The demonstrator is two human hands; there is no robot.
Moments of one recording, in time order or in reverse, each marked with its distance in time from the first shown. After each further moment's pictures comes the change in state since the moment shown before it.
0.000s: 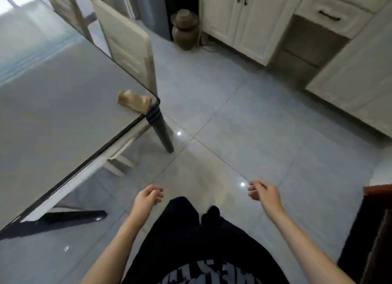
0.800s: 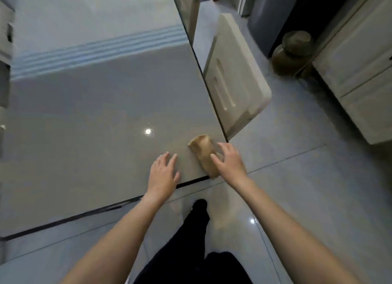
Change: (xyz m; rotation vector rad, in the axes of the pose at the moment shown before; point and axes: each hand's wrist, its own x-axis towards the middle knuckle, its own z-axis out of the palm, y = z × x) left_hand 0.260 0.116 -0.163 0.751 0.435 0.149; right_hand 0.192 -0.293 0.423 -0.898 -0.543 -0.766
